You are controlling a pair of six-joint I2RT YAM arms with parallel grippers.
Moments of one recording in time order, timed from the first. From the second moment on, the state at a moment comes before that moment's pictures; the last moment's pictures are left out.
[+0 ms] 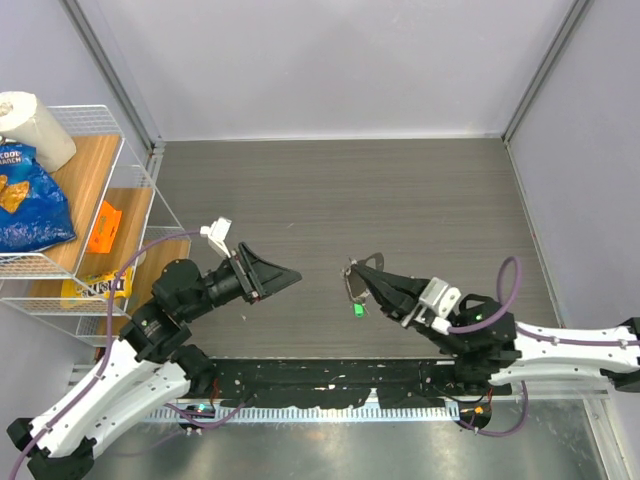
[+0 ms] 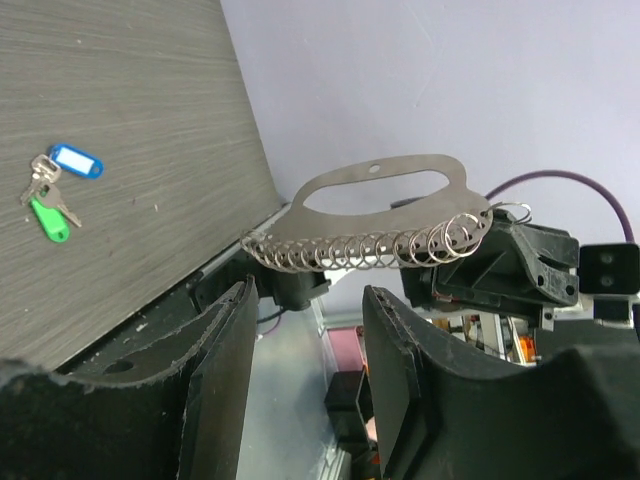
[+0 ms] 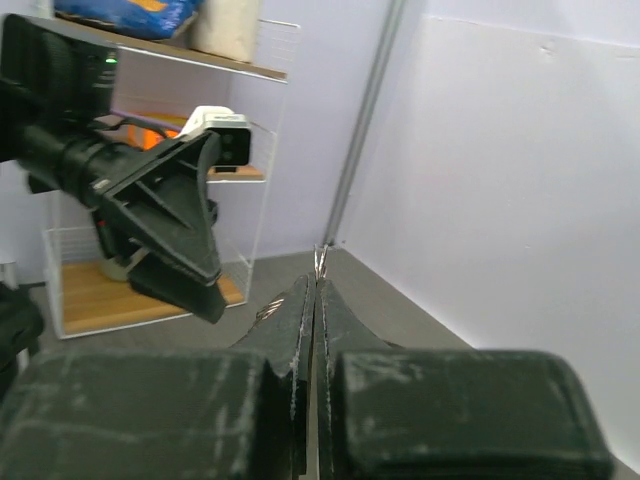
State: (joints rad) left arm -0.74 0.54 0.67 -0.23 0.26 -1.17; right arm 1.47 0.66 0.51 0.66 0.44 -0.49
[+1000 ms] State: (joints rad) left arm -0.74 0.57 0.66 0.37 0.74 -0.89; right arm 1.47 0.67 0.80 0.08 0.17 0.21
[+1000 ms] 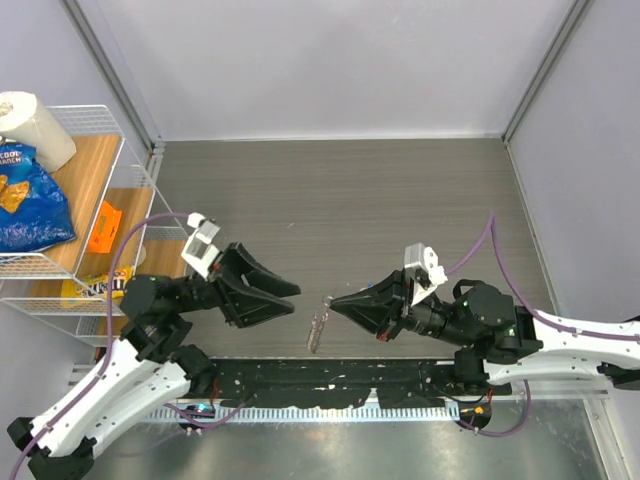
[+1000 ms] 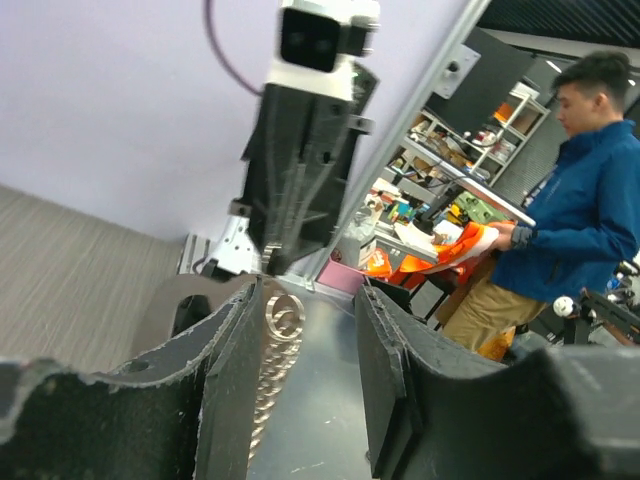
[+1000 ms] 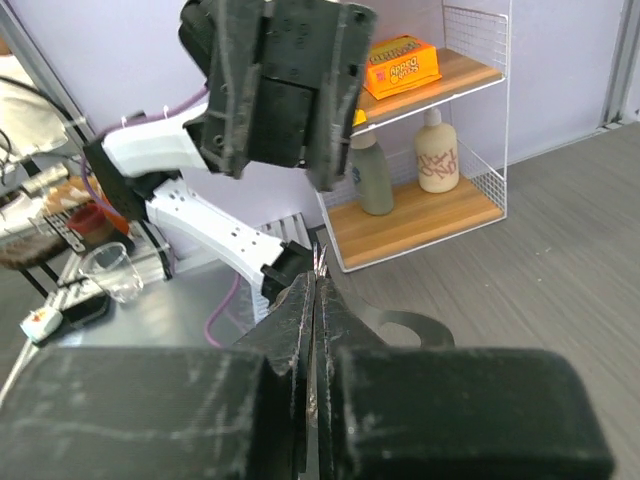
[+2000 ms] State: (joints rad) left arm -0.74 0.49 0.63 0.44 0.77 -0.86; right arm 1.47 0.83 0.80 0.39 0.08 0.39
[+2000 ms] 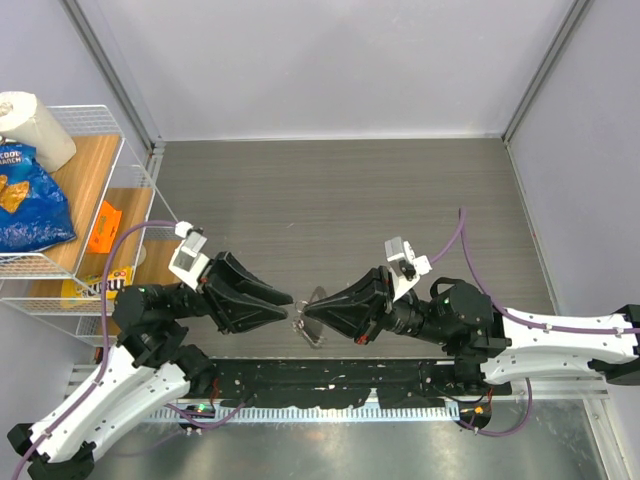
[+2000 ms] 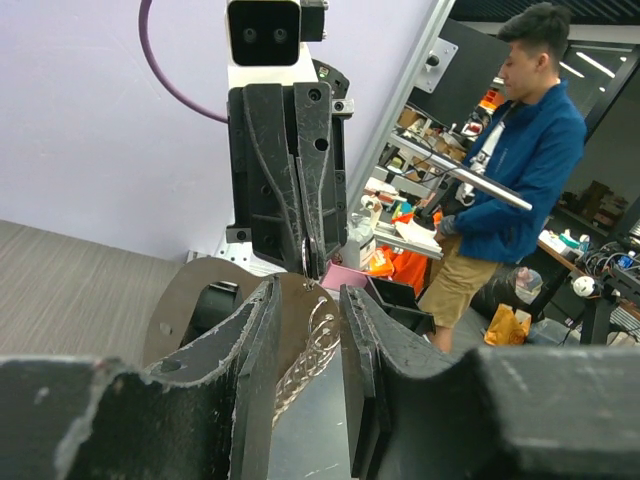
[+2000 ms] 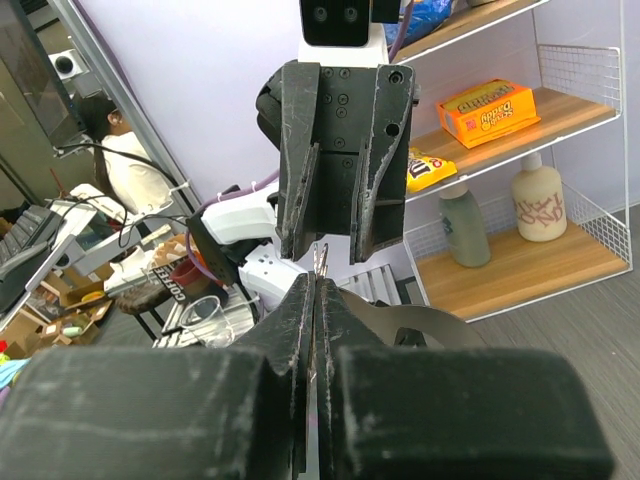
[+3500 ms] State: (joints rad) left arm -0.74 0.50 0.66 0.43 0.76 -0.86; right arm 1.47 0.92 0.84 0.46 0.07 0.33
